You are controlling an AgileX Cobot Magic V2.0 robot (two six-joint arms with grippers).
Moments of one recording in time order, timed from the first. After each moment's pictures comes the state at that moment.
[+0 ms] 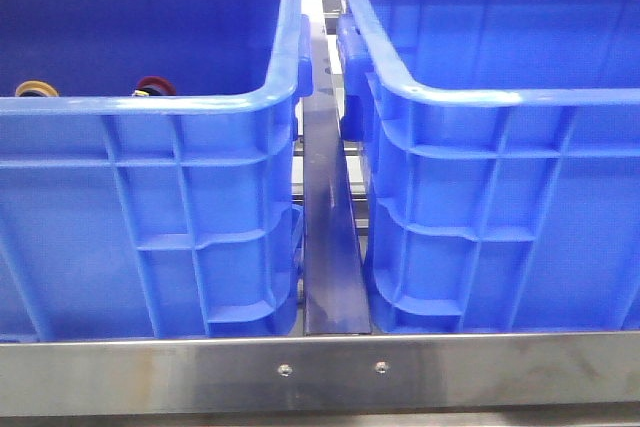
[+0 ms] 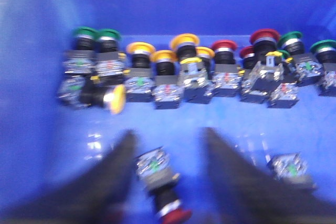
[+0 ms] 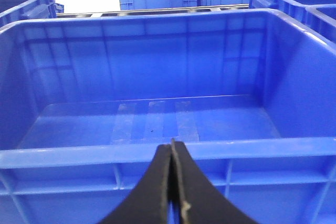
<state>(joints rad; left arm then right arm) -0.03 0.79 -0.65 -0.08 0.45 -0.01 -0.01 -0.01 0.03 -0.08 0.01 0.14</state>
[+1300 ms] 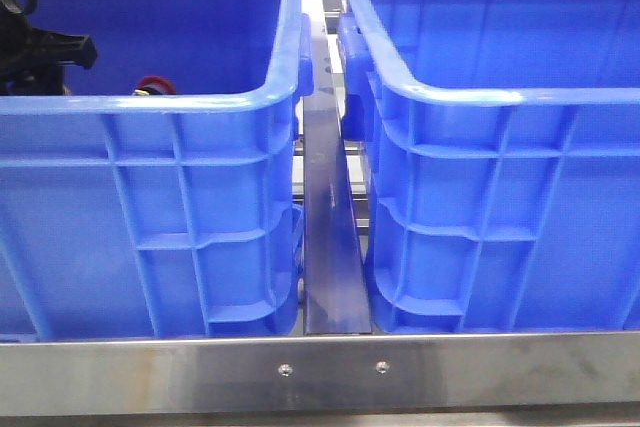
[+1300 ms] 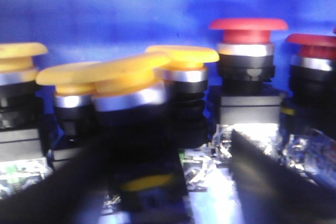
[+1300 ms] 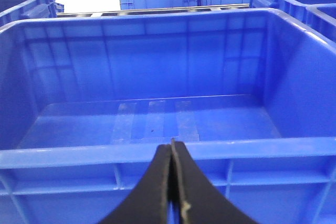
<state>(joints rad) -0.11 1.81 -1.36 -0.07 0.71 -0.06 -0.01 -0.01 0.03 -0.08 0.01 0.14</state>
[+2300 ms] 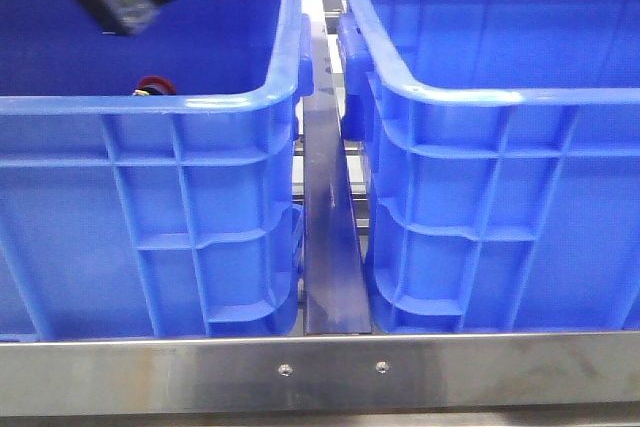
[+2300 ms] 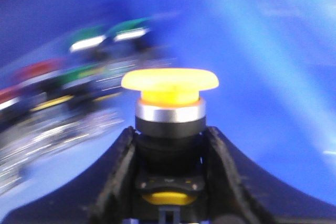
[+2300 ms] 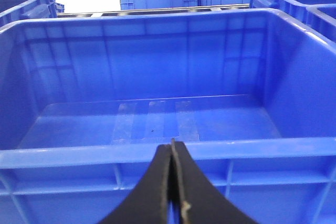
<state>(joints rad) -0.52 1.36 -1.16 -0.21 0.65 0.21 -0.01 -0.01 0.03 -0.08 0.01 0.14</state>
